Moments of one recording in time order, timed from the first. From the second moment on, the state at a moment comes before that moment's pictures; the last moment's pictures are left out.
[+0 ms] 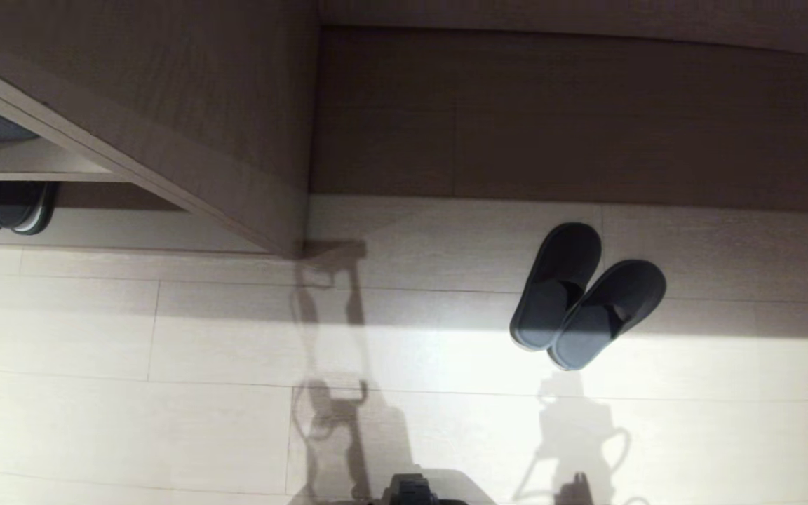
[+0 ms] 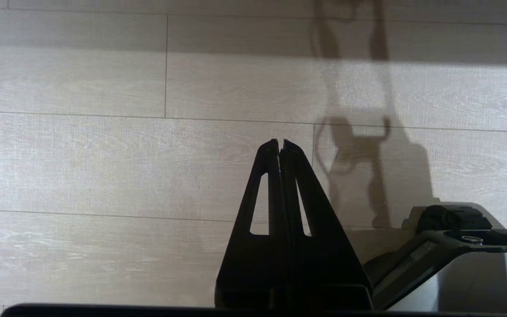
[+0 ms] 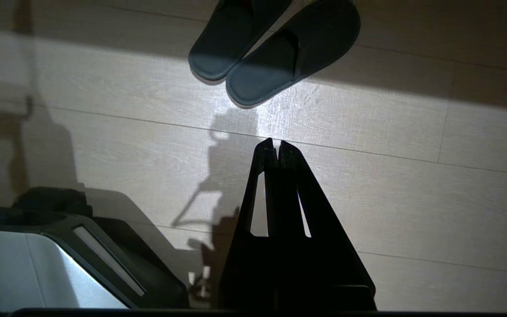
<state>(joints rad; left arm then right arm) 0.00 0.00 0.00 0.01 0.00 -0.01 -0.01 0.00 0.00 0.00 0.02 -0.06</state>
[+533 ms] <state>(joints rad) 0.00 0.00 0.00 0.01 0.00 -0.01 -0.01 0.00 0.00 0.00 0.02 -0.06</state>
